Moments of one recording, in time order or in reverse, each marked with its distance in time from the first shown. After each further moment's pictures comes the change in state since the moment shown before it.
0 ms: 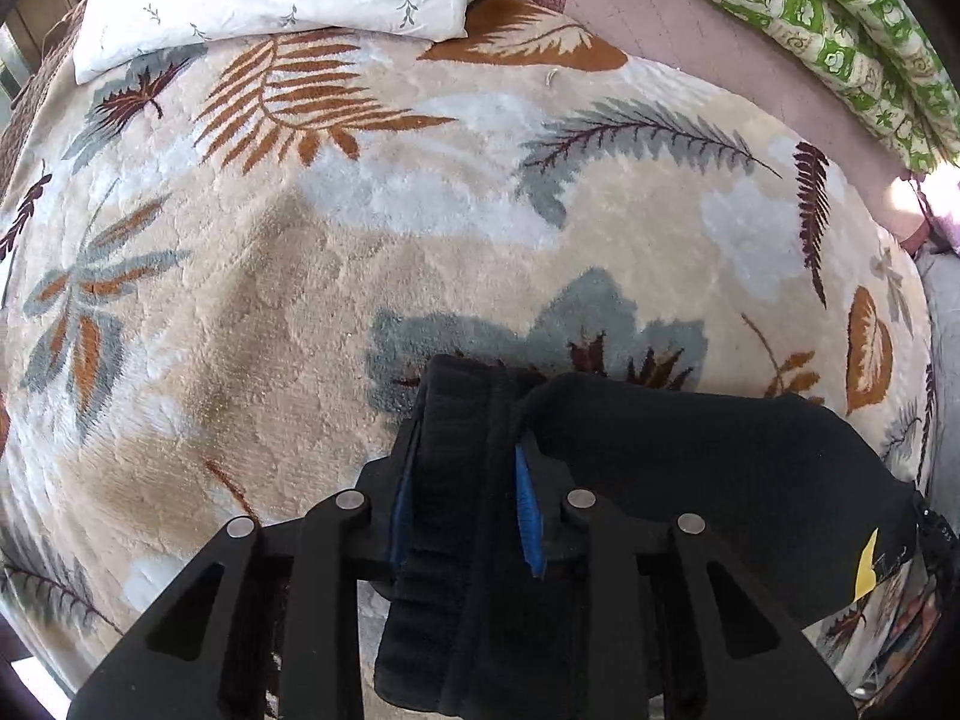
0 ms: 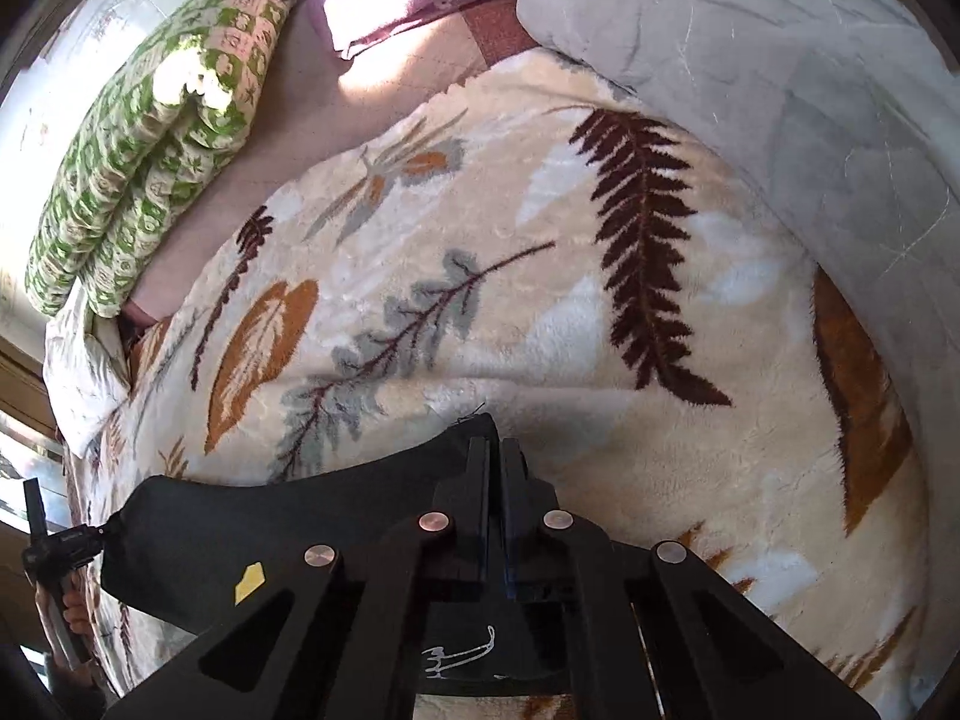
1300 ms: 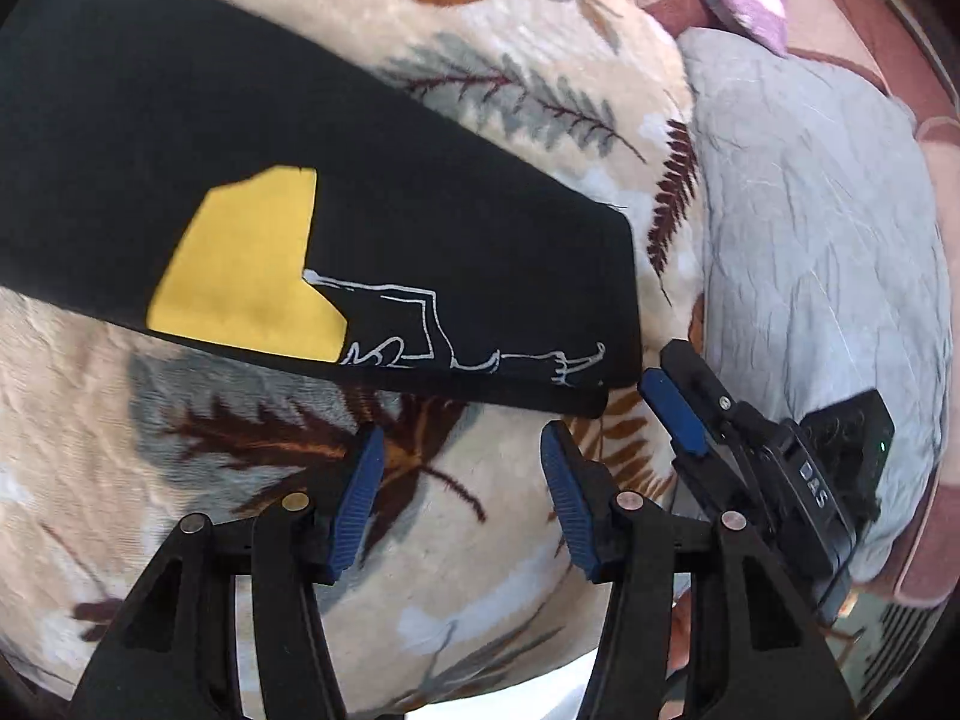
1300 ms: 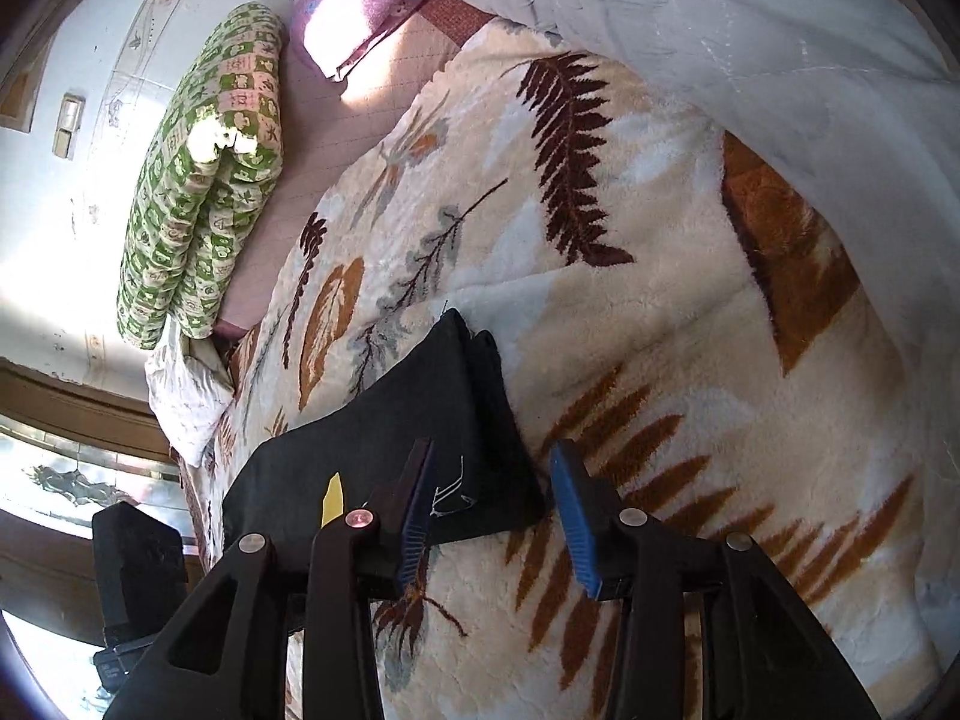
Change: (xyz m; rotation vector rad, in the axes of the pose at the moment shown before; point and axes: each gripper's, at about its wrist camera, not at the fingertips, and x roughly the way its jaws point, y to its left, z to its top) left arm -0.009 -0.349 -0.187 -0.054 0.332 -0.484; right arm -0.046 -0.063 -0.023 0.146 0.127 0.285
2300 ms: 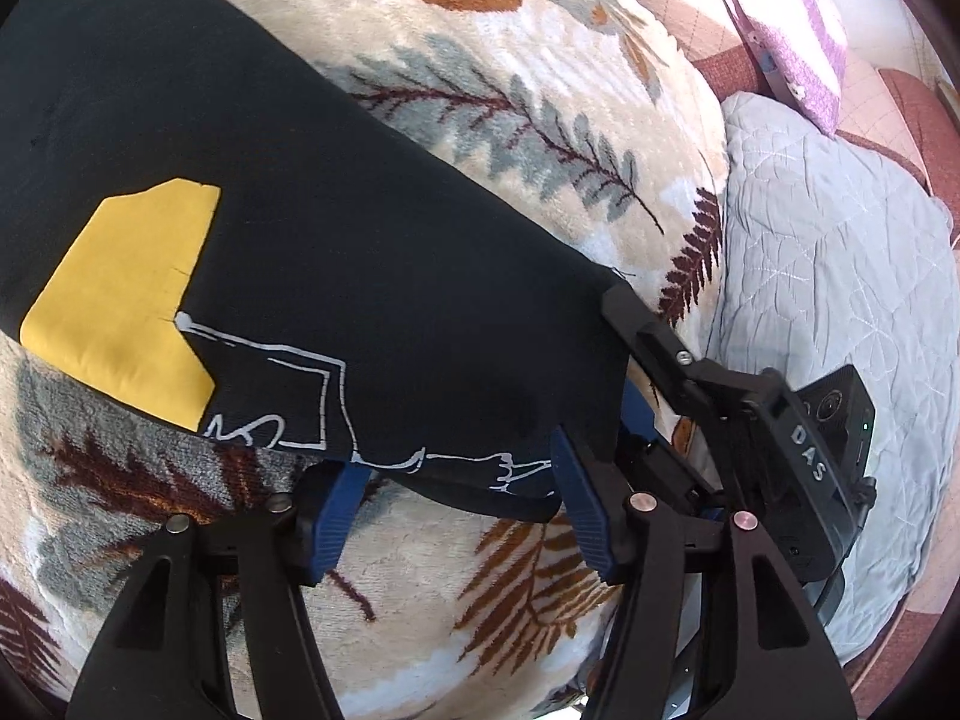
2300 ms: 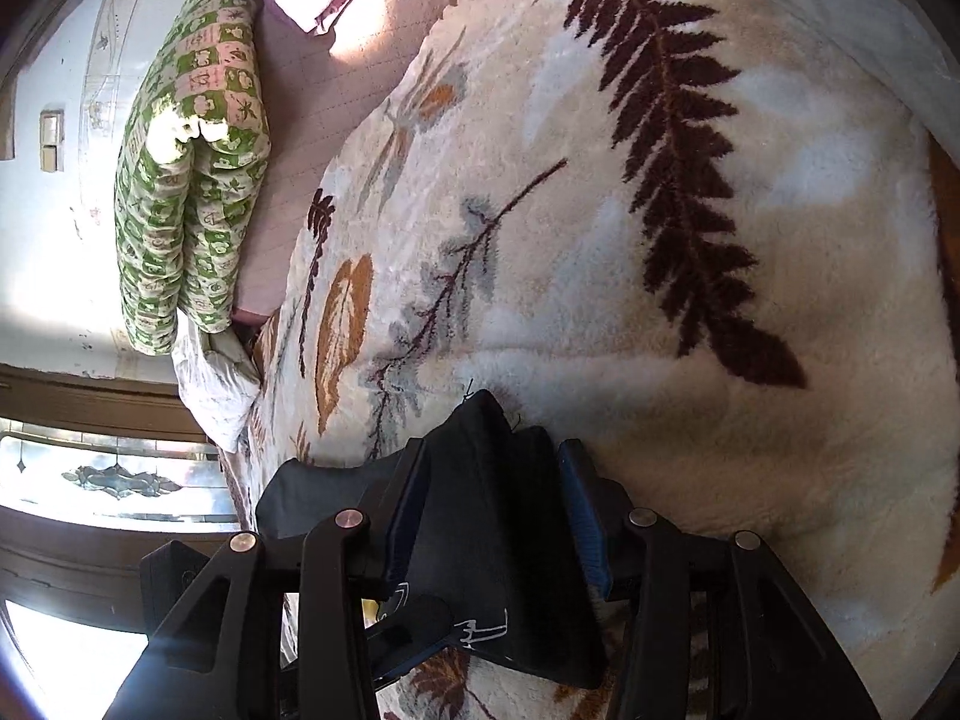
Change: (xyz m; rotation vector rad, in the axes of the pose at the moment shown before) left arm 0.024 -0.019 0.022 -0.152 -0.081 -0.010; right arm 0.075 0.004 0.058 0.046 0.163 0.126
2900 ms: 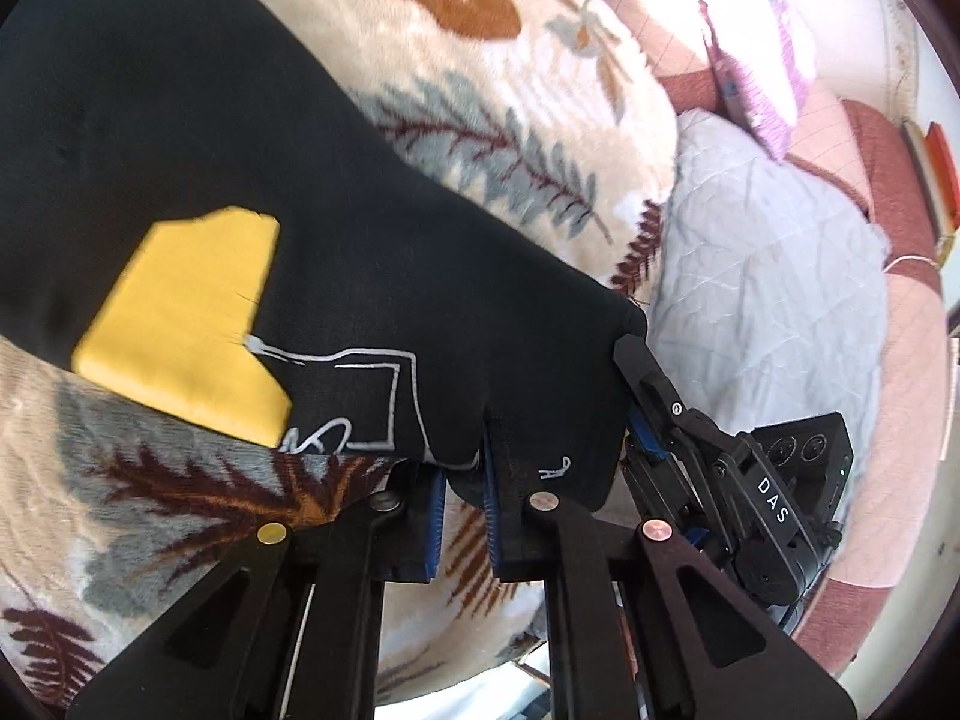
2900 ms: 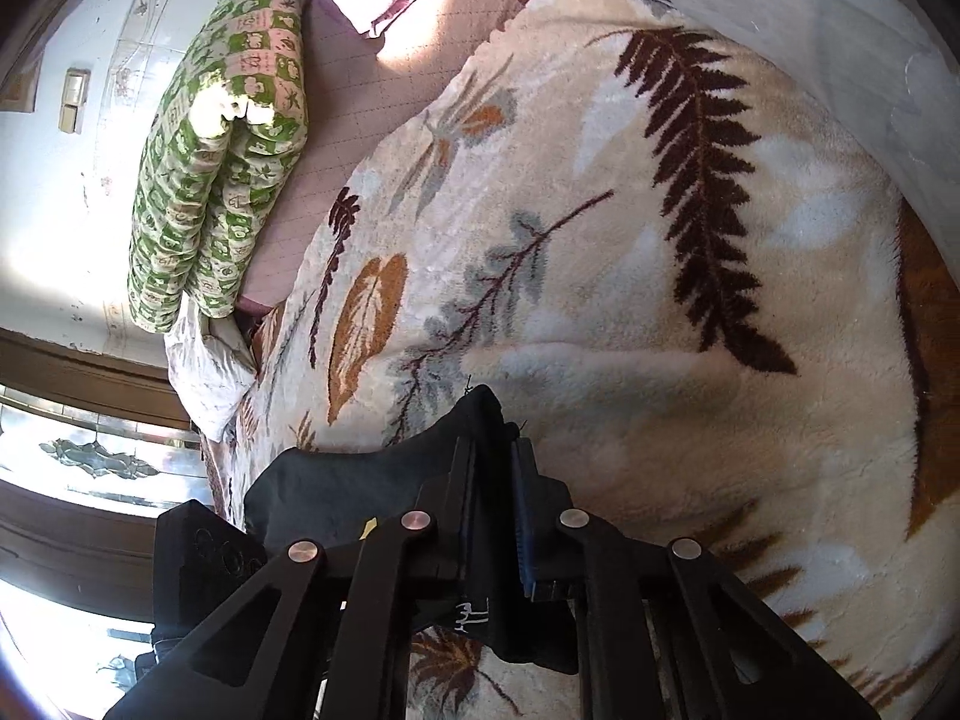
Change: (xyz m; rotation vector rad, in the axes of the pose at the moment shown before) left arm -0.034 0.032 0.016 -0.040 0.083 -0.208; right arm -0.027 0.041 -0.020 -0.094 -0.073 -0.077
